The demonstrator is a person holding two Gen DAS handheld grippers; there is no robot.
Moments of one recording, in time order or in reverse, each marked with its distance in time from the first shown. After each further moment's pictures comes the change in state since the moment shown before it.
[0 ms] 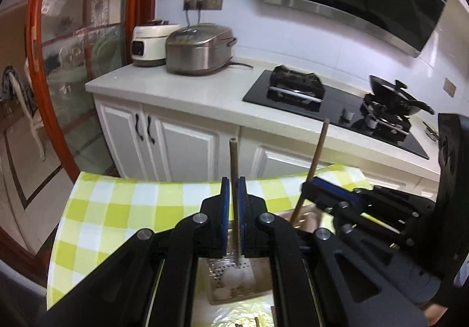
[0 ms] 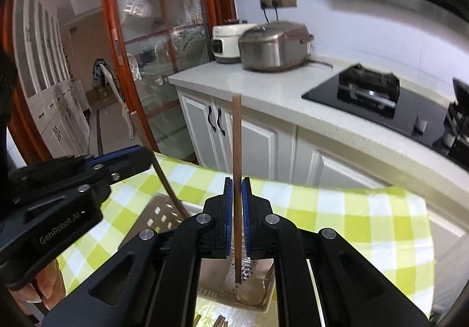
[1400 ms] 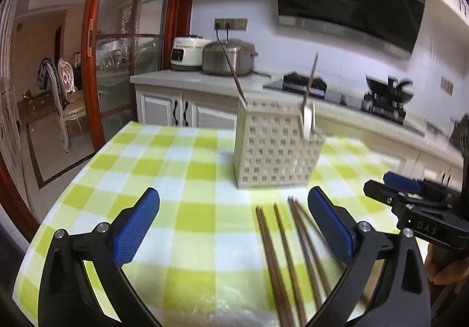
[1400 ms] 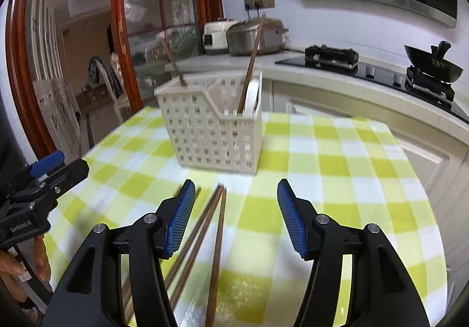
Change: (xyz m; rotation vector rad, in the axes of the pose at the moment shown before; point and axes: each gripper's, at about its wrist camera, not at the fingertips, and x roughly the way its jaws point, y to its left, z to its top) left arm -0.138 -0.005 -0.222 -0.020 -0.157 0.101; right arm -0.116 0.021 -0.192 0.000 -0.041 -0.088
